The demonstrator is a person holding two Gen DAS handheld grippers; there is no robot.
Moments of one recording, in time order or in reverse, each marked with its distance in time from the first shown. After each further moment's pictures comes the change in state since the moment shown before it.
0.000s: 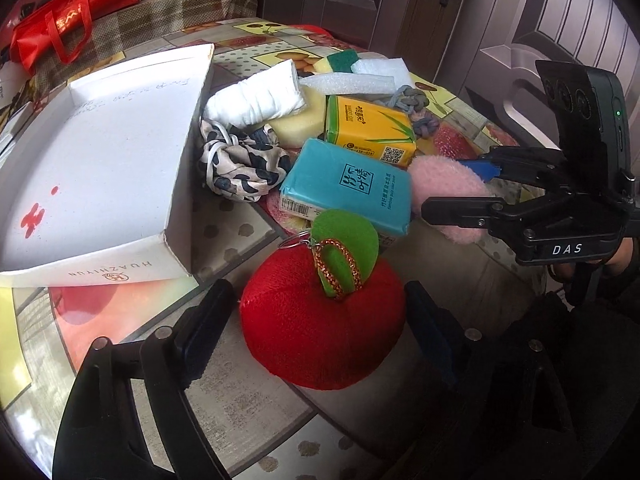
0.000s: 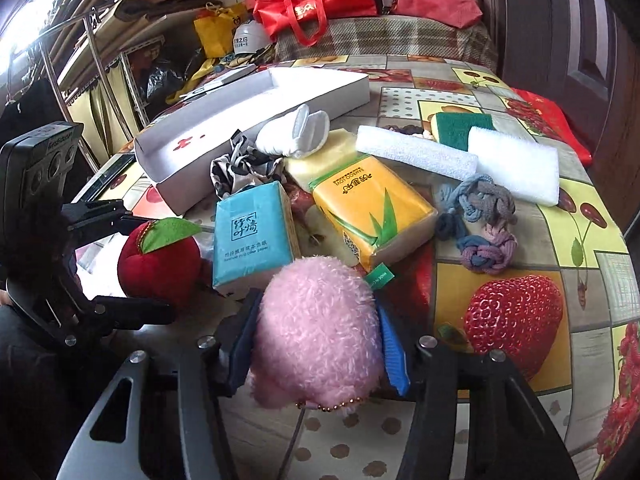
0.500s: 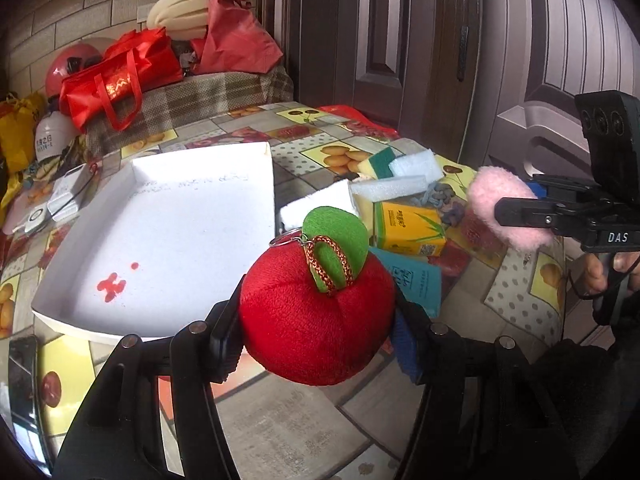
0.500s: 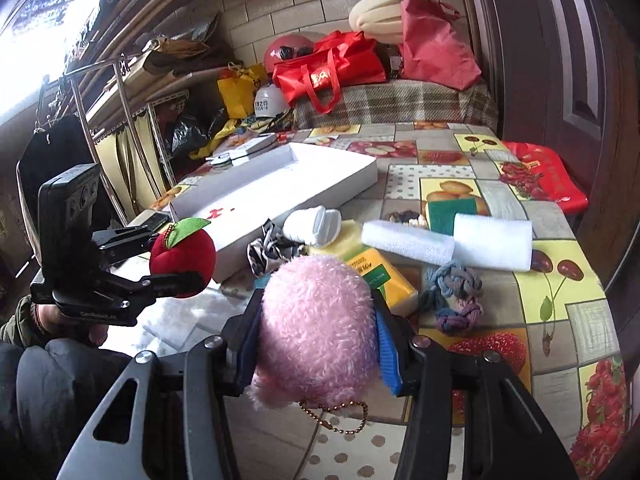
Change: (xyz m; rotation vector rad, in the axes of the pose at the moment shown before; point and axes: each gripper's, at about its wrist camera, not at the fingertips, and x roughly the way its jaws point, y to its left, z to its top) left arm -0.059 0.024 0.020 0.001 -0.309 0.187; right arm -0.066 0.004 0.020 -0.015 -0.249 0.060
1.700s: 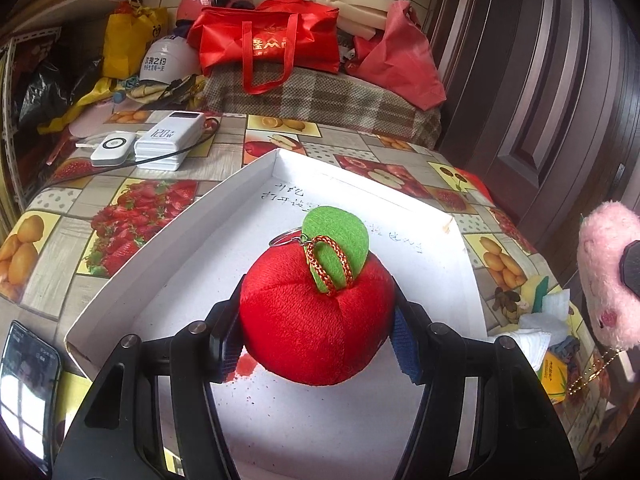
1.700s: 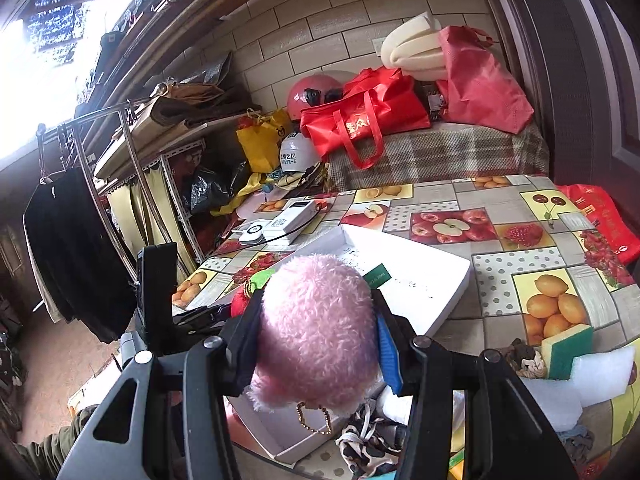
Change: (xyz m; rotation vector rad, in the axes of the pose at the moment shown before) left arm 0.055 0.156 0.025 -0.441 -0.055 0.191; right arm 0.104 0.064 0.105 0.059 -0.116 0.090
